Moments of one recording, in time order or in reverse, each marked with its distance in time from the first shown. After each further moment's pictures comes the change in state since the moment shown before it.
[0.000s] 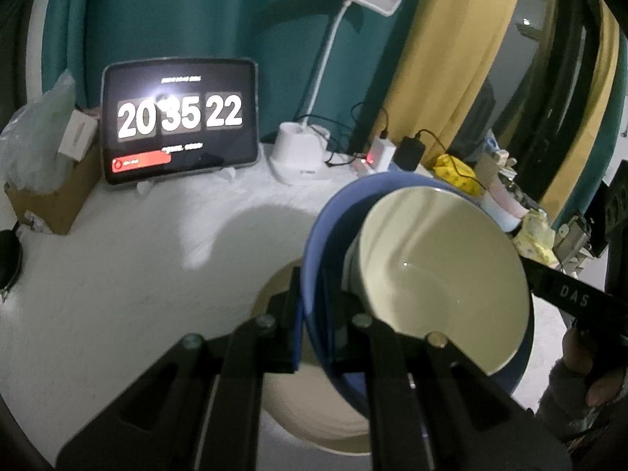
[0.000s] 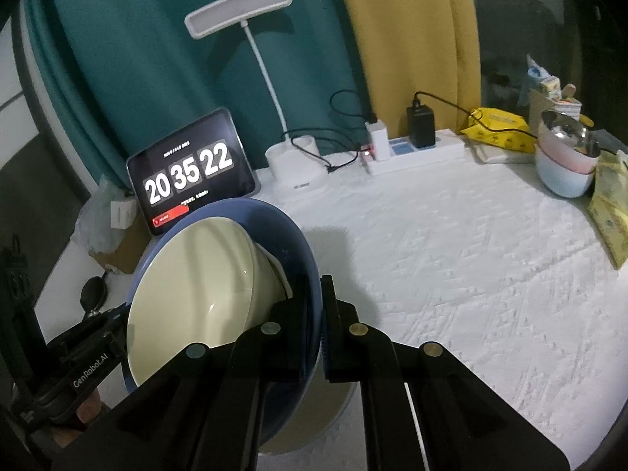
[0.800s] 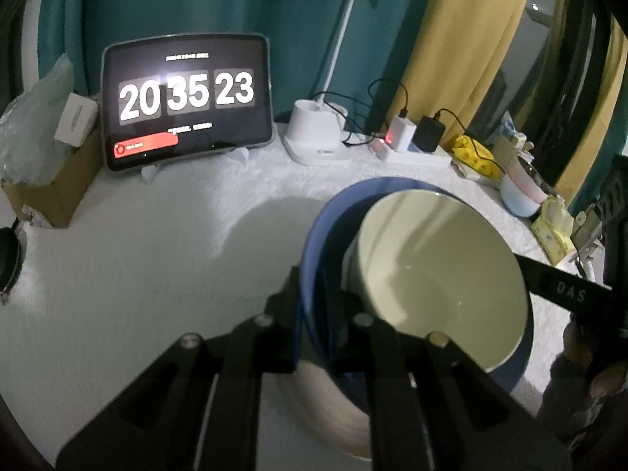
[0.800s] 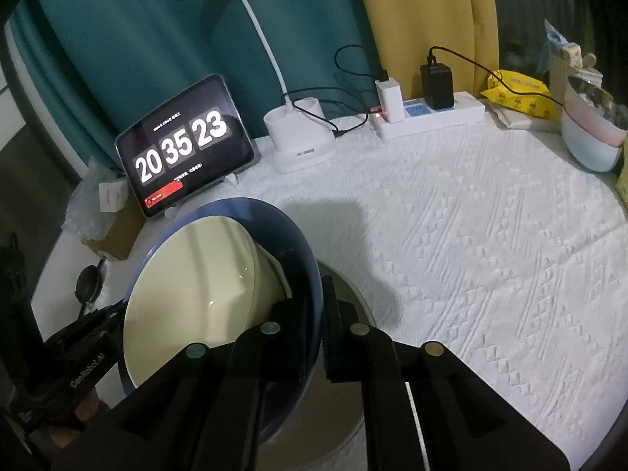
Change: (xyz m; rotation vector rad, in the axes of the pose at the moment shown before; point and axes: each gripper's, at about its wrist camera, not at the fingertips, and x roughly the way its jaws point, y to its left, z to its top) left arm 0.021 0.010 0.001 0.019 0.058 0.040; right arm 0.041 -0.005 -0.002 0.022 0.102 0.029
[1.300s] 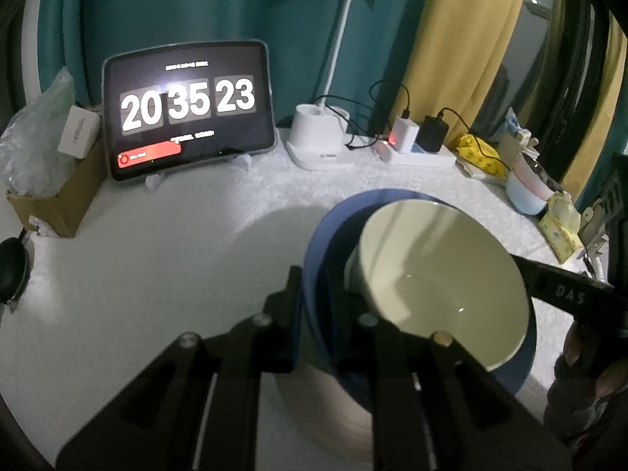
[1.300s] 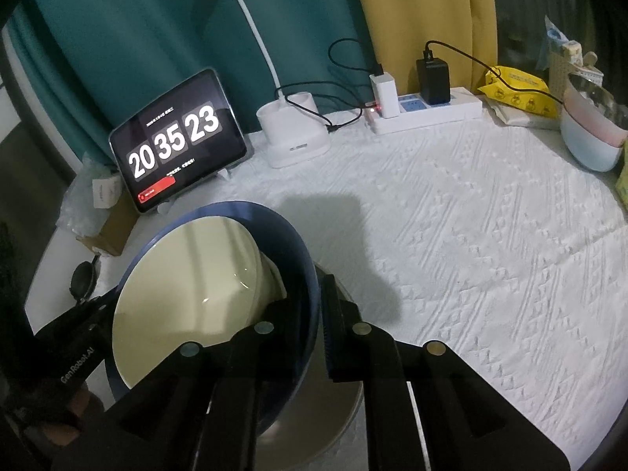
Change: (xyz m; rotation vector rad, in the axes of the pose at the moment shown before) left arm 0.000 -0.005 0.002 0.020 -0.010 0.036; right arm 0.004 -0.005 0.001 0.000 0.014 -0.017
